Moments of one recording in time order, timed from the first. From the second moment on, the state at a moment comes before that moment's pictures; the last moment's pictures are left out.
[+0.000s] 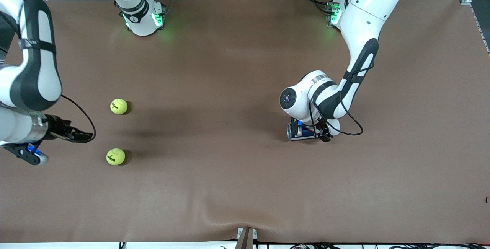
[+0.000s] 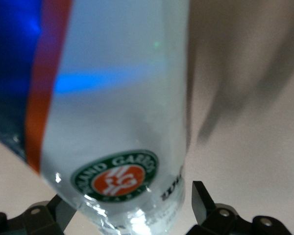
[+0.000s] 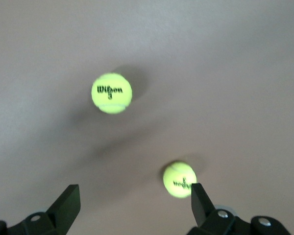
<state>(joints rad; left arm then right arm) -0.37 0.69 -0.19 -1.74 0.78 1.96 0.55 0.00 0.51 -0.09 -1.41 0.06 1.72 0.38</state>
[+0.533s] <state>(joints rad) -0.36 0.70 -0.19 -1.74 0.78 1.98 0.55 0.04 0.68 -0.09 -1.41 0.06 1.96 -0.05</state>
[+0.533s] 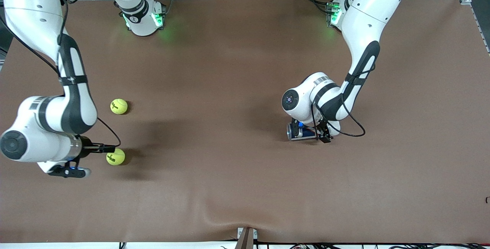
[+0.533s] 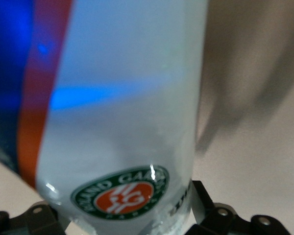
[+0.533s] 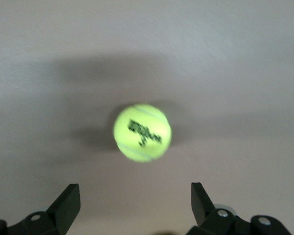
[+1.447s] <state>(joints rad) -0.36 0.70 -0.19 -1.73 0.78 1.98 0.55 0.05 0.77 -0.09 -1.50 0.06 2.18 -0.20</state>
